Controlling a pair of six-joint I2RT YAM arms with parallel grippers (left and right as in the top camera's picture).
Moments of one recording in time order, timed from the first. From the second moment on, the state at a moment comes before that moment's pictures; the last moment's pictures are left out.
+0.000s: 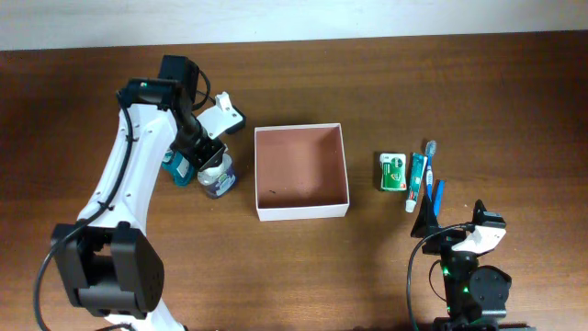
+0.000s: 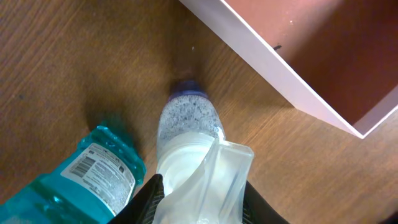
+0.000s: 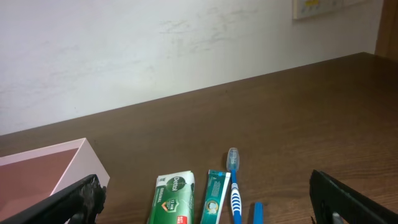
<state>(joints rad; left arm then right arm) -0.12 1.87 1.69 -1.28 0.16 0.72 -0.04 0.01 0.01 -0.07 0.04 0.21</state>
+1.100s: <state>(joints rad) -0.23 1.87 2.17 -1.37 0.14 0.74 -0.04 0.01 0.01 -0.07 0.04 0.21</state>
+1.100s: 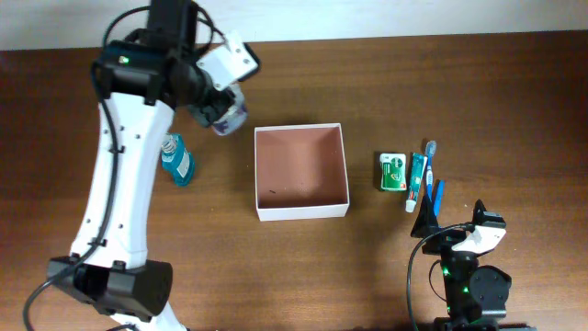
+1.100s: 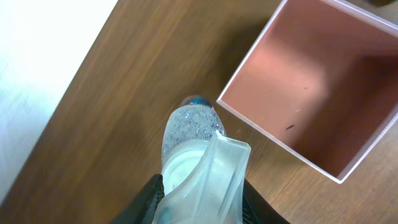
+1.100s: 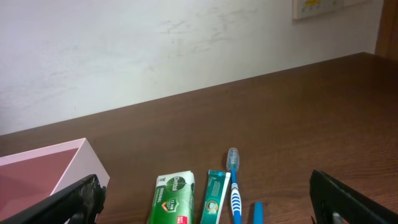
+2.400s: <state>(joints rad) -0.41 2.01 2.17 -1.37 0.28 1.07 -0.04 0.01 0.01 -0.07 0.04 0.21</state>
